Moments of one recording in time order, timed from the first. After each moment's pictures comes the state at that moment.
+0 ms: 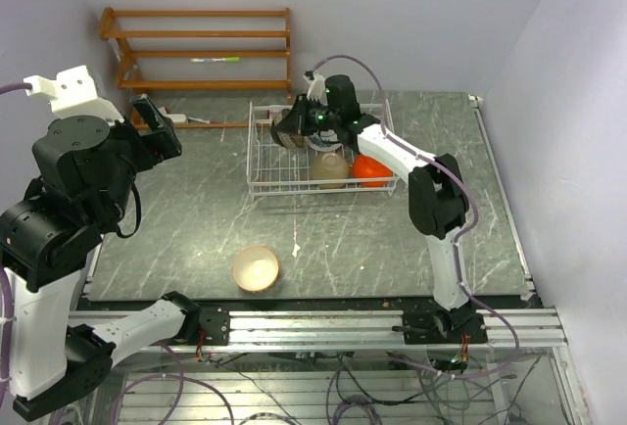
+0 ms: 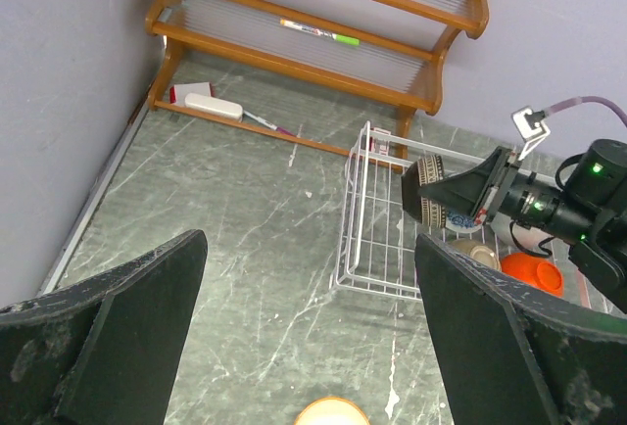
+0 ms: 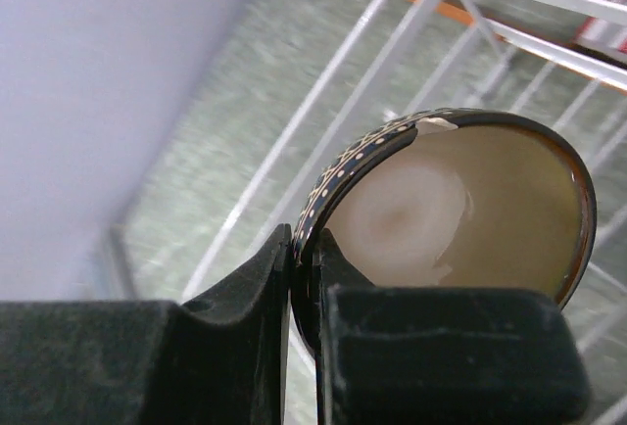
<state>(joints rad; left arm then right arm) -0.56 1.01 1.88 -1.11 -0.67 -0.39 0.56 2.20 1.86 -0.10 -0.51 0.42</state>
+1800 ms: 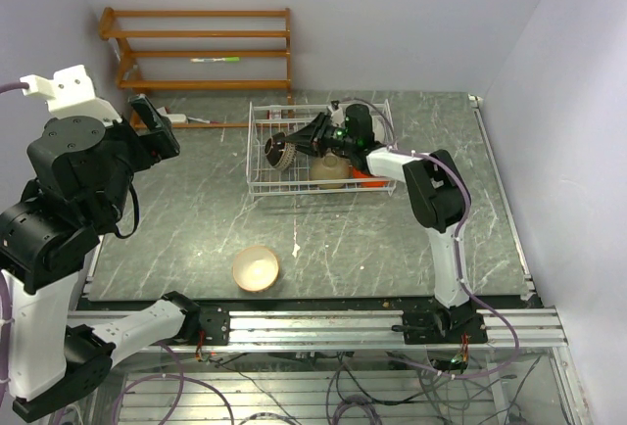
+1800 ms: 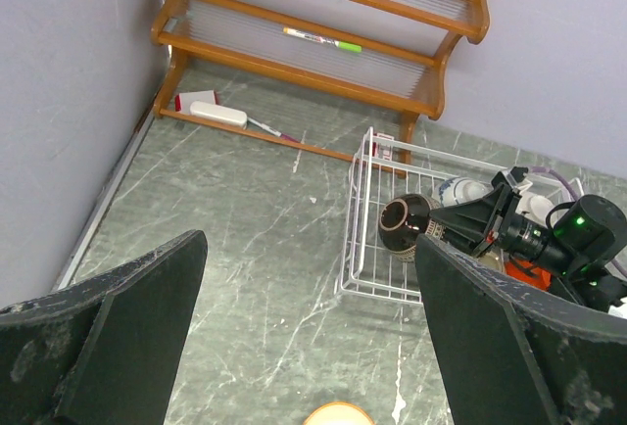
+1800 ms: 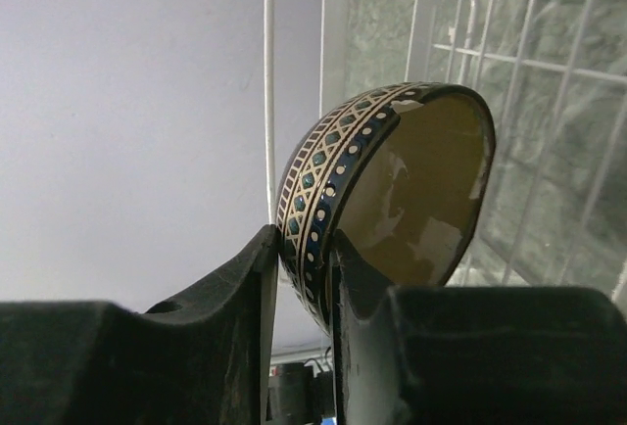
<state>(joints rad) -0.56 1.00 1.89 -1.10 -0.68 -0.36 0.45 2.24 1.46 0.57 -0.73 1.30</state>
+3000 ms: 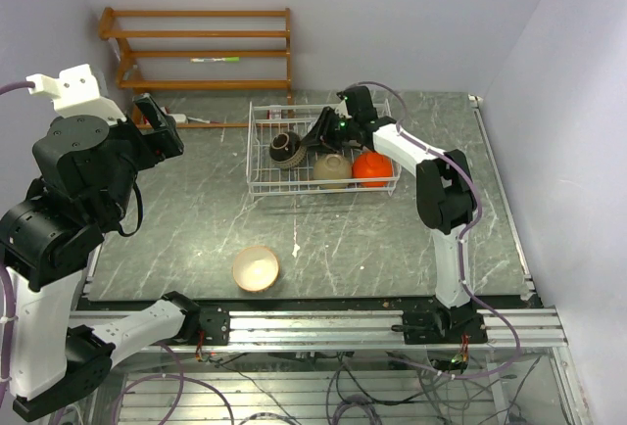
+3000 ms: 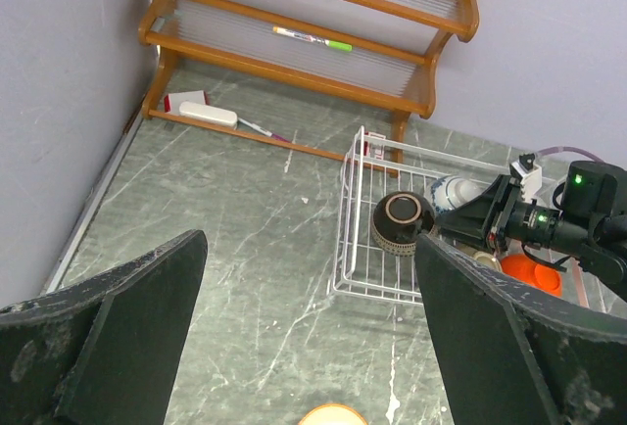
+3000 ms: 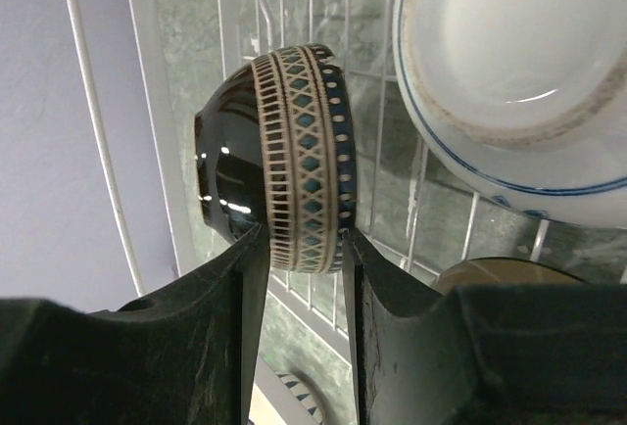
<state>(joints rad) -0.56 1.00 1.86 -1.07 -0.66 -0.36 0.42 2.19 1.72 -0.21 -0.53 0.81</state>
